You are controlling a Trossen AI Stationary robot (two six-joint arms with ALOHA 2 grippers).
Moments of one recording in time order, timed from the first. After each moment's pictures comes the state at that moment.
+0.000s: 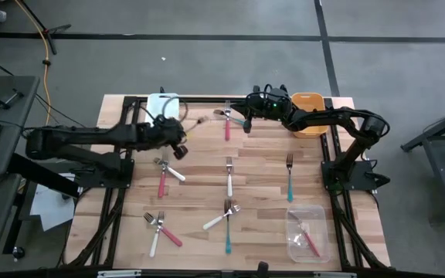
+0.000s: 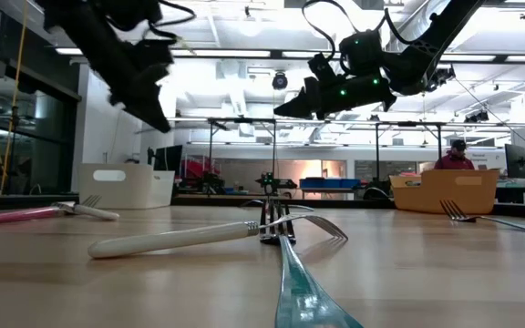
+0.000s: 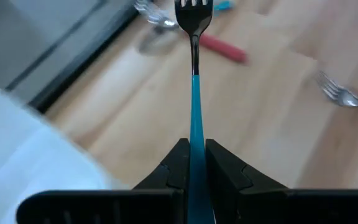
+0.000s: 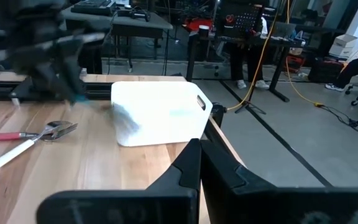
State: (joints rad) left arm 0.21 1.08 0.69 -0.43 -0.42 -0.23; right arm -0.55 1.67 0.84 0.70 -0.29 -0.18
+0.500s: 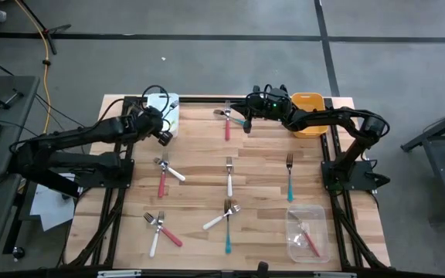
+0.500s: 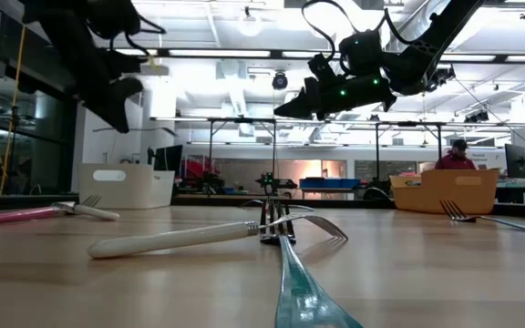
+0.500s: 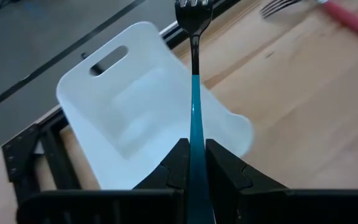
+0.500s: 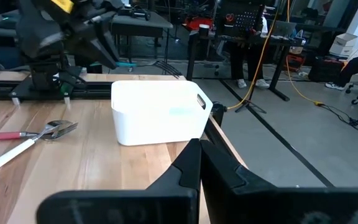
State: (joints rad) left arm 0.41 0.94 0.69 -0.71 -0.54 -0.31; right arm -0.55 1.67 0.84 0.70 -0.29 -0.18
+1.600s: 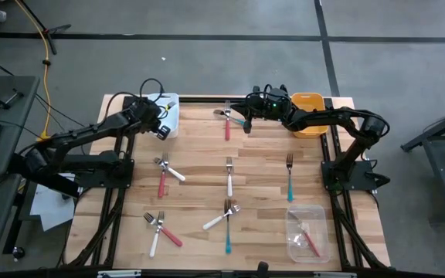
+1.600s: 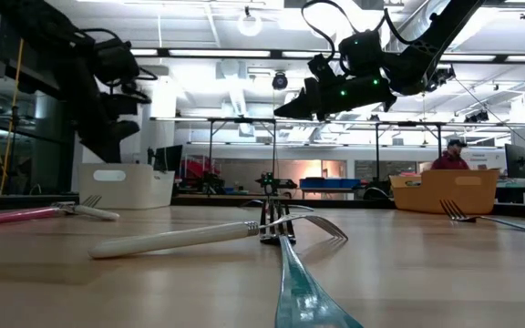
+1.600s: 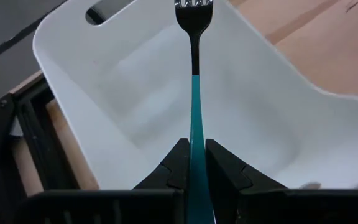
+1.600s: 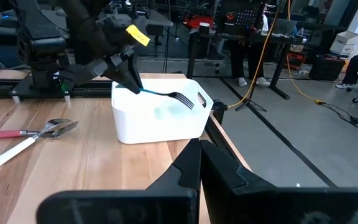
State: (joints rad) left arm 0.76 1.05 0.53 -0.44 -0.29 -0.09; right arm -0.55 1.67 0.84 0.69 -0.29 -0.18
